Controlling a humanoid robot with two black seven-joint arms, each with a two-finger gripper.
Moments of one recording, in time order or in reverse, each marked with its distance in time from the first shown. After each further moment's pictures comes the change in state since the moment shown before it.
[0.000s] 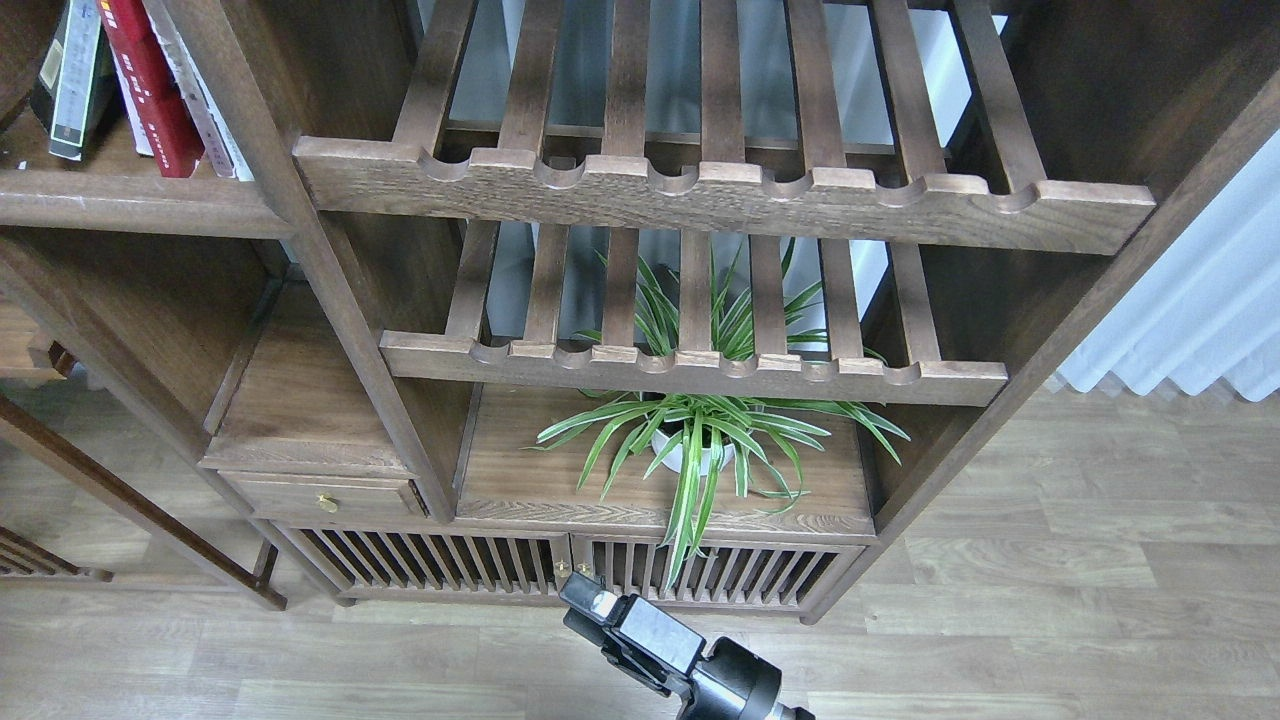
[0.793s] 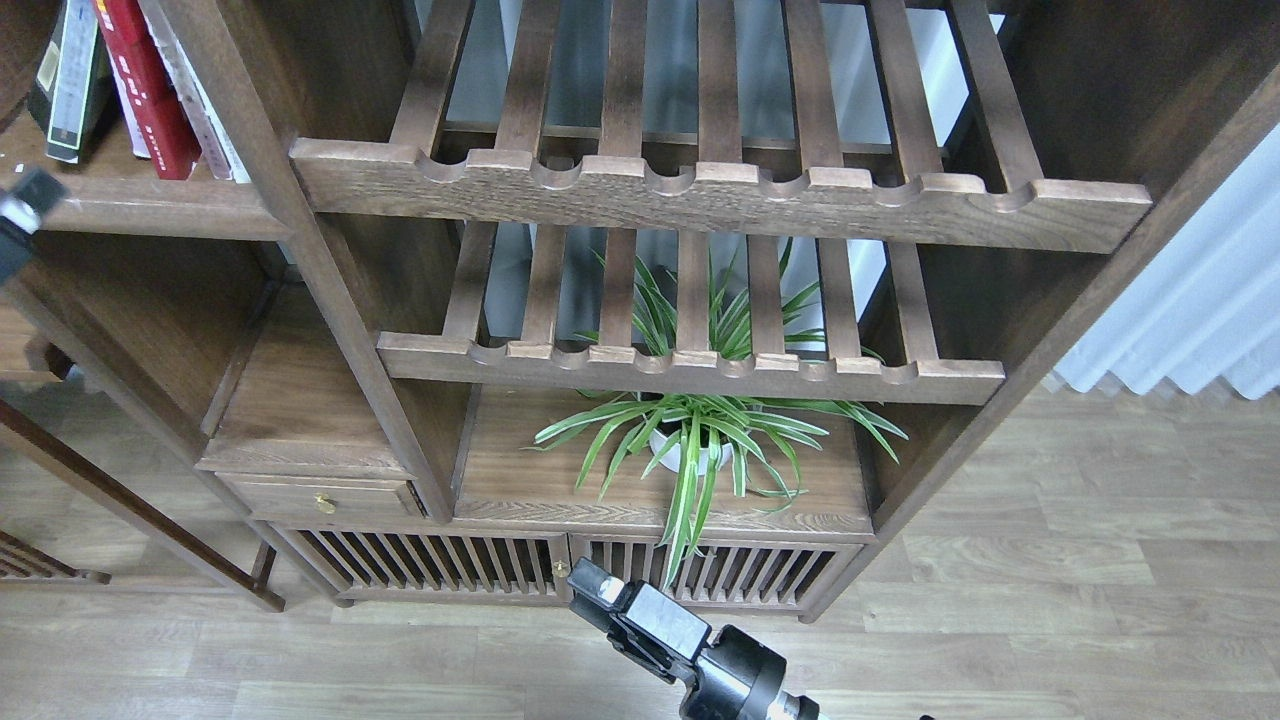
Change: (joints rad) left arm 0.524 -0.226 -0.141 -0.265 -0.024 0.000 0.009; right arm 0.006 0.000 0.023 0.000 0.006 0.000 0.009
